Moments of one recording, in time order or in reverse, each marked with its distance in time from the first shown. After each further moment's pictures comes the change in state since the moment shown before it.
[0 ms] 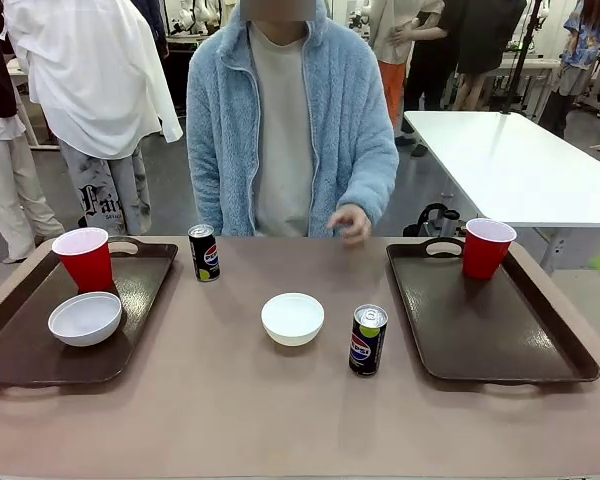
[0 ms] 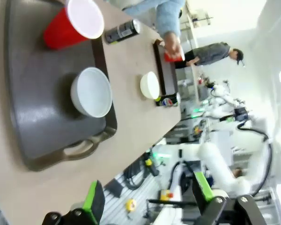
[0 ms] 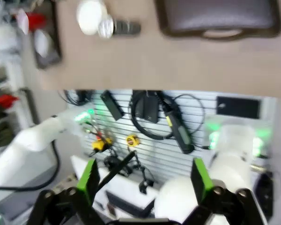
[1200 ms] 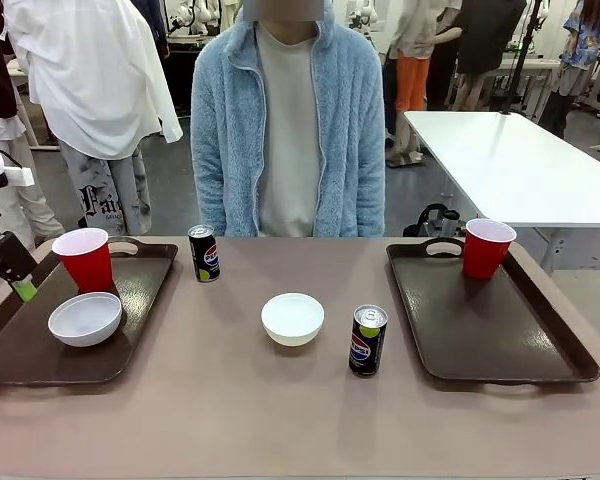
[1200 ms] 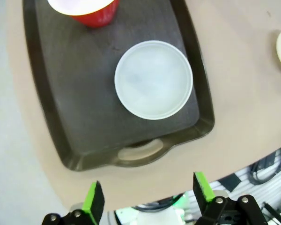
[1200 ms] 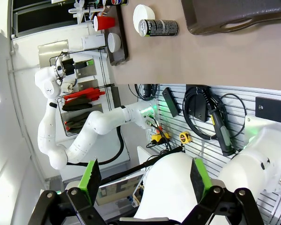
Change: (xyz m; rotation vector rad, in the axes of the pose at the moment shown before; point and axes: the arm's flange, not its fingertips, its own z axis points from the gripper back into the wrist) left arm 0.013 -0.131 -0.229 1.023 0.212 -0.194; right arm -0.041 -0.191 0.025 0.564 -0.040 -0.067
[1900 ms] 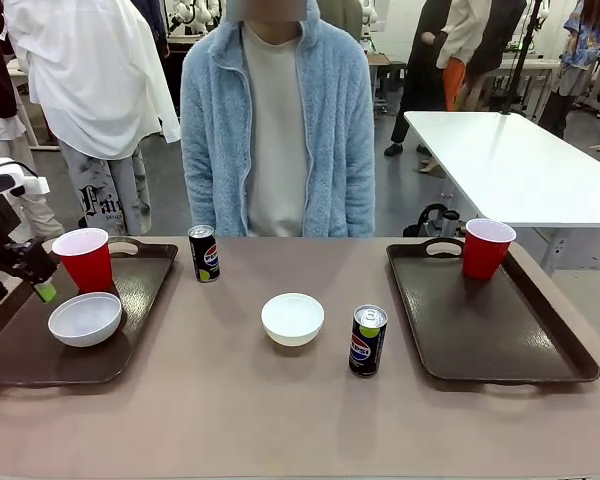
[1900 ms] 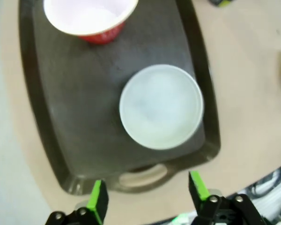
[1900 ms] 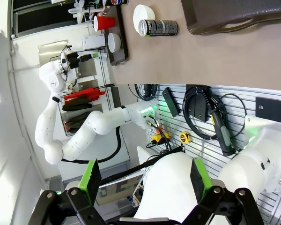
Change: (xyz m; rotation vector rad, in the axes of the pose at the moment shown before) left arm 0.023 0.009 -0.027 -0.025 -0.030 0.026; right arm 0.000 0.000 0.000 0.000 0.000 0.000
